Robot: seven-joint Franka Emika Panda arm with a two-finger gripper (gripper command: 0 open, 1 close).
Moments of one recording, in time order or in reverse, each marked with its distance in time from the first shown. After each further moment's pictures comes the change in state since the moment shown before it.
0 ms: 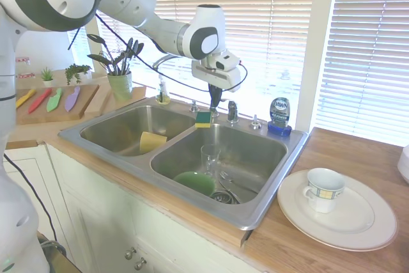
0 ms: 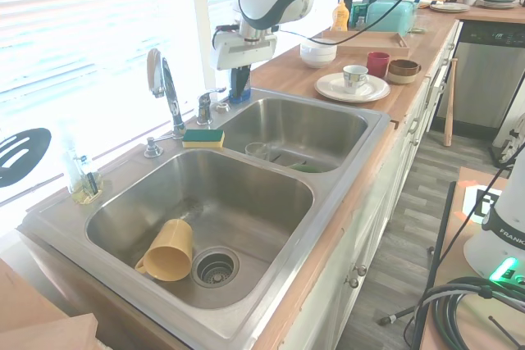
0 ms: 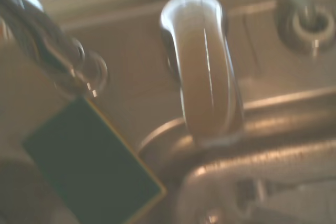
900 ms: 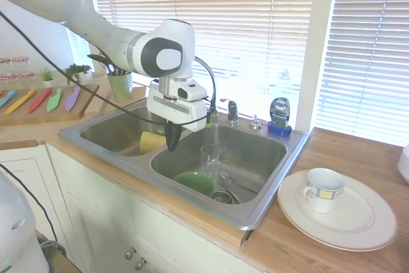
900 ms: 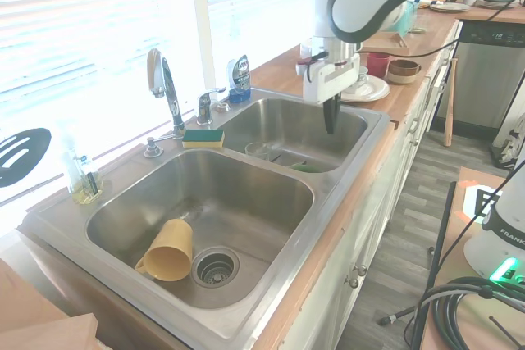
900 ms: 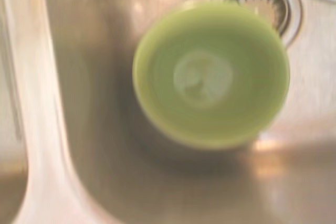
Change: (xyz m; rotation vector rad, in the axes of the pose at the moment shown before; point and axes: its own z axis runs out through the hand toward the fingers) arm -0.113 0.190 -0.015 -0.226 -0.156 -0.081
